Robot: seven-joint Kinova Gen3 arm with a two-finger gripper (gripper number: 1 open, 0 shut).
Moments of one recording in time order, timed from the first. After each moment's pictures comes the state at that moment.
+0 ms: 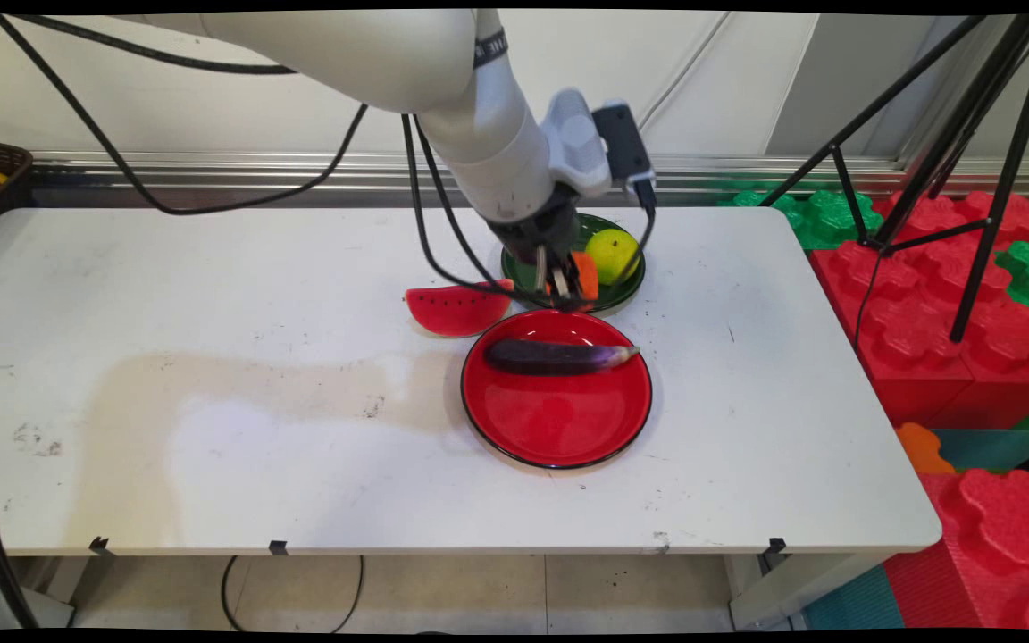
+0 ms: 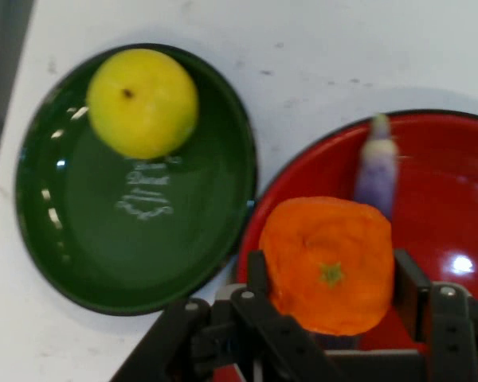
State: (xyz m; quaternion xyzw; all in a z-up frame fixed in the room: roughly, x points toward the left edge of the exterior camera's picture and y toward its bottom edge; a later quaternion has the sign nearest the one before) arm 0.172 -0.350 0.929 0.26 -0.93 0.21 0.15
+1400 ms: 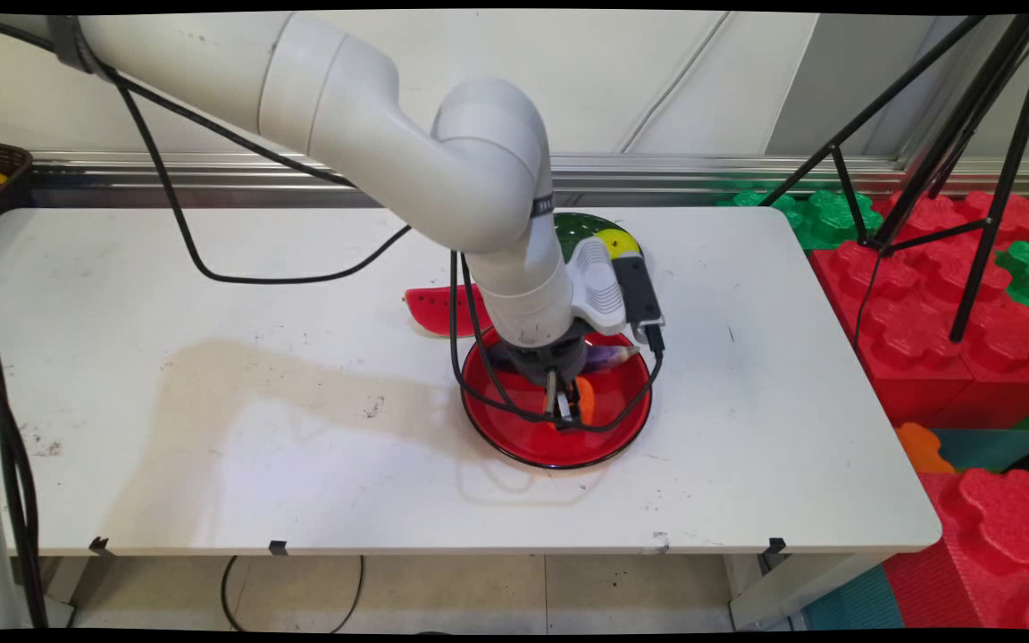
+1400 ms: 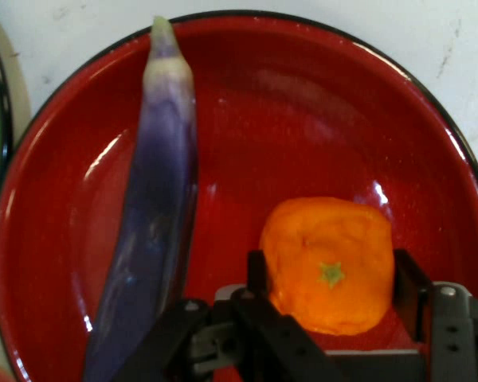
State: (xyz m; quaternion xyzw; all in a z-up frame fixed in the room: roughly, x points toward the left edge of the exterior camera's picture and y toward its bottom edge) arm 0.136 -0.328 0.833 0.25 -0.96 0.11 0.11
